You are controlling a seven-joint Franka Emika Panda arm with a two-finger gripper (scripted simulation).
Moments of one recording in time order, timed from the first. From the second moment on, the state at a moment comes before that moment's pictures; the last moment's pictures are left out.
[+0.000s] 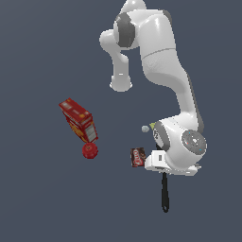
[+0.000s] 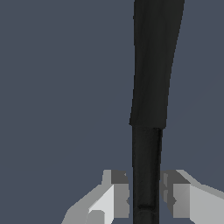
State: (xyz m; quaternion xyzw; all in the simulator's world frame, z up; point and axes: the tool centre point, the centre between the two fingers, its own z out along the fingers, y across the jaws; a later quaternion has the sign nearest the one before) arm 0.133 0.204 0.017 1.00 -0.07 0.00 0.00
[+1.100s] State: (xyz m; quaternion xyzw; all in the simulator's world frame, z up) arm 0.124 0.211 0.123 1.00 -0.07 0.00 0.00
